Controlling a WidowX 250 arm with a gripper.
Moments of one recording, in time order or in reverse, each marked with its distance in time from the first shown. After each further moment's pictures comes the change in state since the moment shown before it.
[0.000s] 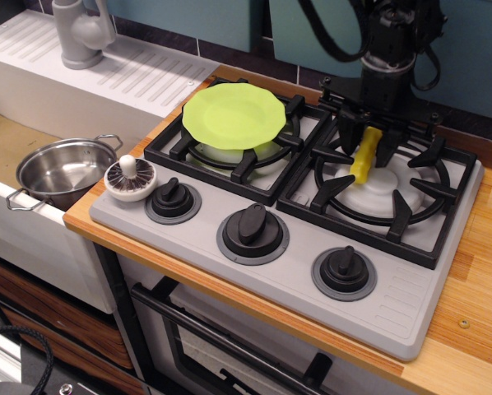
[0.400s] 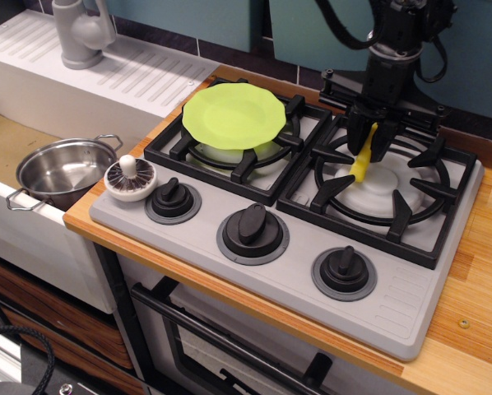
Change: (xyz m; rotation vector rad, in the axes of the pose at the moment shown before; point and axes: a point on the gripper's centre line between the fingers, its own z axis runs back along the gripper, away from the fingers) arm -0.004 -0.004 0.010 0.020 0.063 0.018
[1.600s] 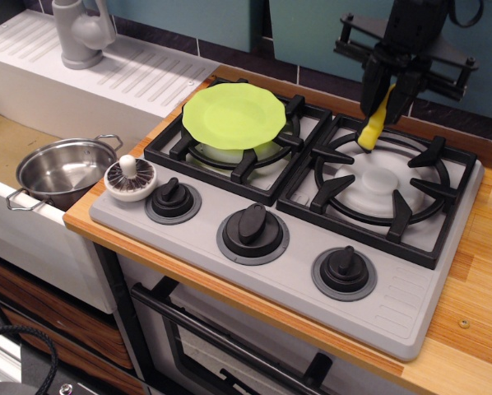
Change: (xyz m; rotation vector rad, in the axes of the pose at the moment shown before) arm 0.003 0.010 0.053 0.029 0.102 -0.066
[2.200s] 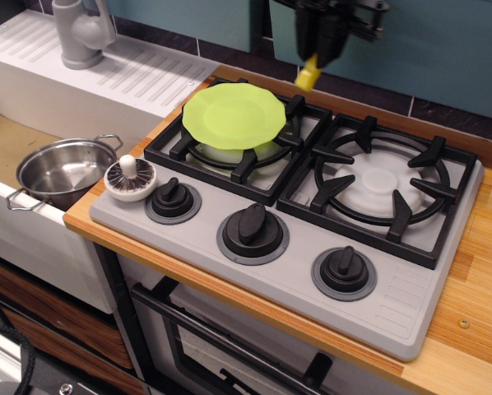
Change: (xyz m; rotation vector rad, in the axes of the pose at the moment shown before) arm 0.030 0.074 -0.001 -0.019 -0.076 -0.122
